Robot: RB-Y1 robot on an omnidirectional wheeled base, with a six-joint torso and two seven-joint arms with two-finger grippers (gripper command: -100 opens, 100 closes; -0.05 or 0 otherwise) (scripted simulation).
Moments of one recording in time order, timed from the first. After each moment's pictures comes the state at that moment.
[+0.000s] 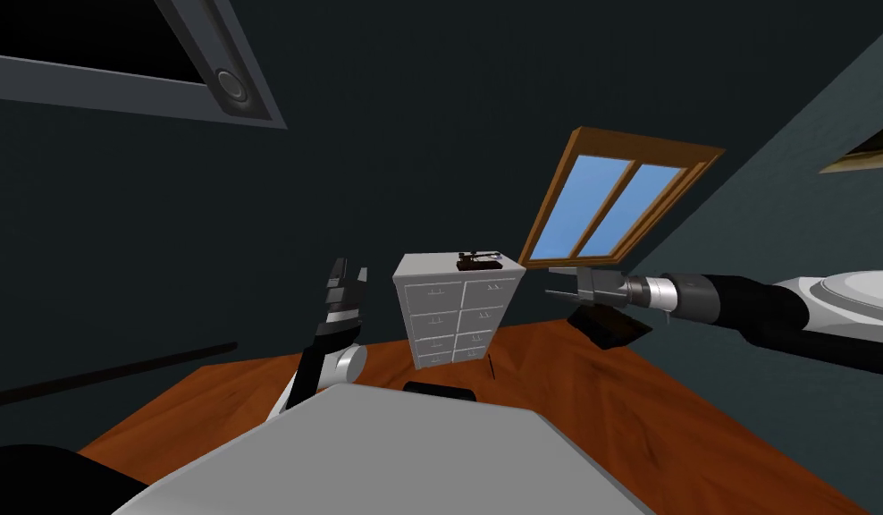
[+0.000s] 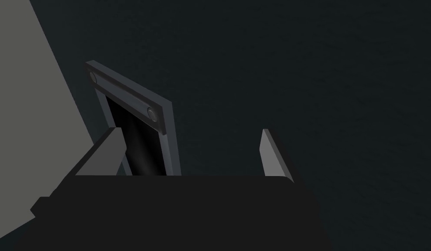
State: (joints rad) left arm 0.46 -0.03 0.06 -2.29 0.11 -0.45 -0.08; right arm 0.73 -1.45 -0.81 -1.86 0.61 -0.91 -0.08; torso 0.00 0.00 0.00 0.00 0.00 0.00
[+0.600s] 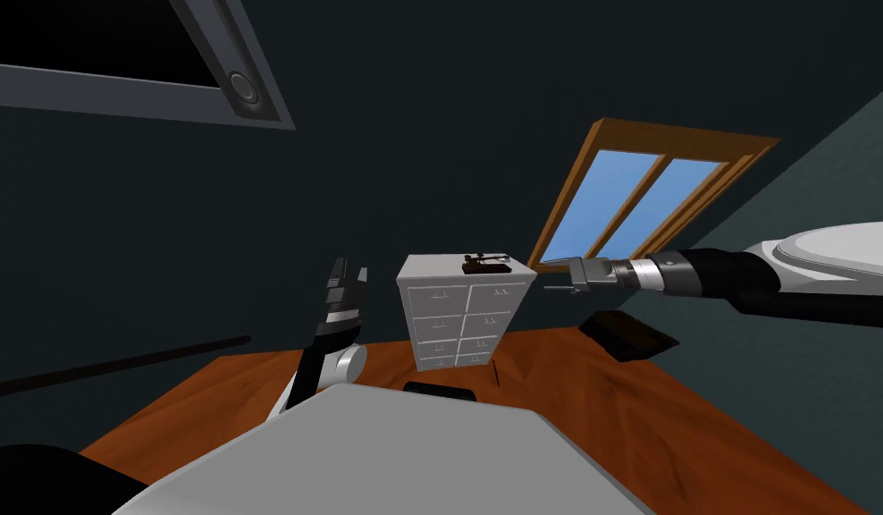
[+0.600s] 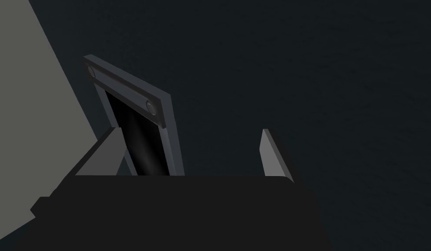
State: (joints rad) left arm 0.46 -0.03 0.06 -2.29 0.11 -0.45 -0.08; right arm 0.77 -1.64 -0.89 -1.79 0.68 -0.96 -0.08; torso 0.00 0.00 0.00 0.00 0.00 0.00
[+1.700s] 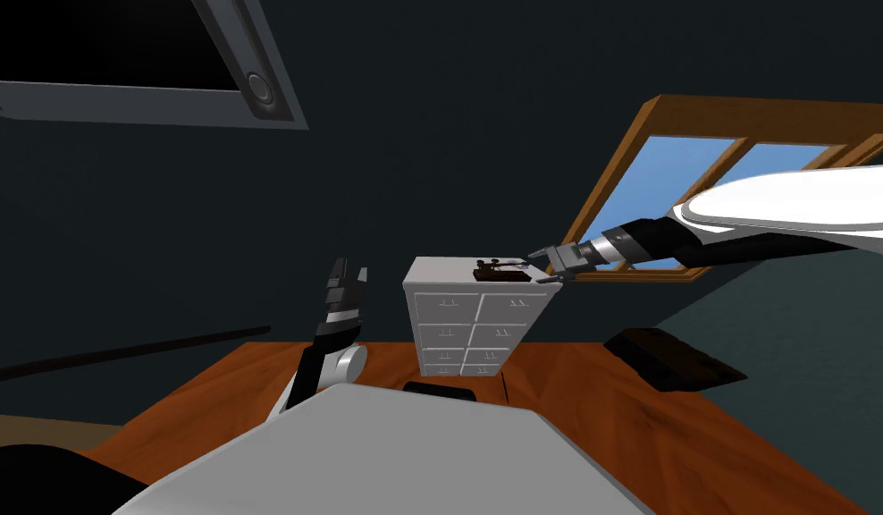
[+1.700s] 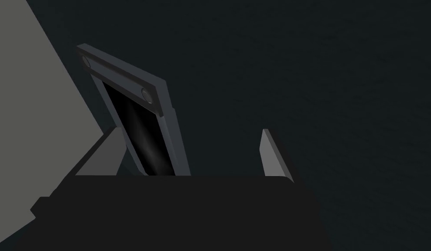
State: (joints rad) left arm 0.46 -0.03 0.06 -2.29 0.11 -0.45 -0.08; right arm 0.84 -1.94 -1.01 -1.69 0.78 -1.03 -0.08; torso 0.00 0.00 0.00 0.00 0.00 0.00
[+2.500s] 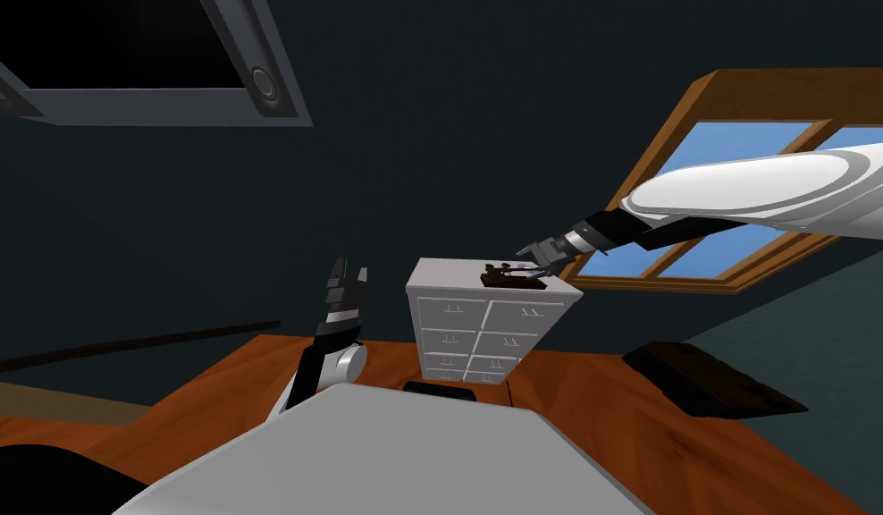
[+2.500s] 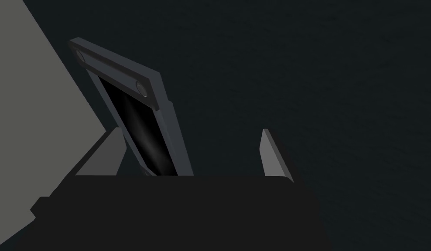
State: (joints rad) left arm 0.46 -0.03 0.06 -2.29 0.11 -0.45 -0.08; right arm 0.89 -2.12 -1.08 -1.64 0.85 -1.07 -0.09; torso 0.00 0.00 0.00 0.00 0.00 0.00
